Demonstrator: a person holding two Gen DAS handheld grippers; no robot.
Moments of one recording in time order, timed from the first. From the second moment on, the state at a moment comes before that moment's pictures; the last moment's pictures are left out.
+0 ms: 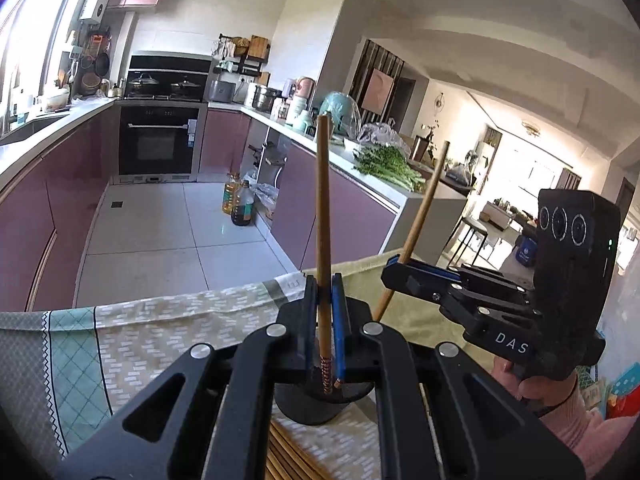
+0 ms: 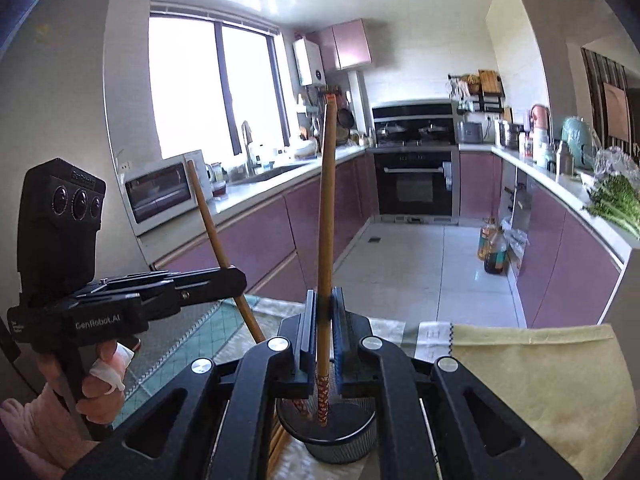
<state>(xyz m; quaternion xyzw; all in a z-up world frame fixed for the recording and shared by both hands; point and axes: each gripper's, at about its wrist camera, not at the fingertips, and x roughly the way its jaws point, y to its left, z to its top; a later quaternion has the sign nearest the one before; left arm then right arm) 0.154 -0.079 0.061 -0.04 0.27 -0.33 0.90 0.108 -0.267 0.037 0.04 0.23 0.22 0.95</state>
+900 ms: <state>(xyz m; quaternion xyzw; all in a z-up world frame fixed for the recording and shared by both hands) 0.133 -0.047 0.021 -0.01 0.27 -0.24 0.93 0.097 -0.265 0.002 0.05 0.27 0.21 0.94</state>
